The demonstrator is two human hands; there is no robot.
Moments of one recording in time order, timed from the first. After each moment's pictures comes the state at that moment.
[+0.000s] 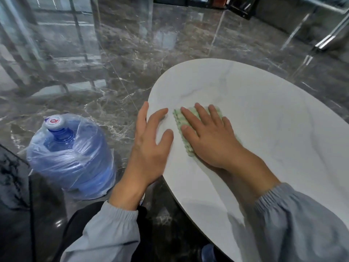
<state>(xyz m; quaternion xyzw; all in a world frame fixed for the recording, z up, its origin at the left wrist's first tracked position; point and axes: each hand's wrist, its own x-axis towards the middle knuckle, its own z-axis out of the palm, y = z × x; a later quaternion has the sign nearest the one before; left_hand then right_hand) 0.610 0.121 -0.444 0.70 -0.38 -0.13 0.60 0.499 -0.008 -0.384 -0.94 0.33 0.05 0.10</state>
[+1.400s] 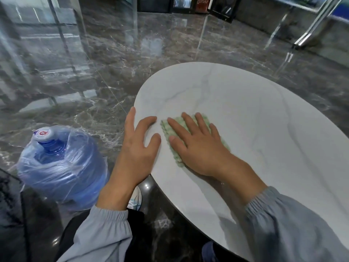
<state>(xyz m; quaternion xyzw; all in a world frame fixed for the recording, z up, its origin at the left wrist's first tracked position) 0.612 0.125 -0.442 0.71 -0.41 -0.15 0.55 0.475 0.012 -0.383 -0.94 0.32 0.05 0.11</state>
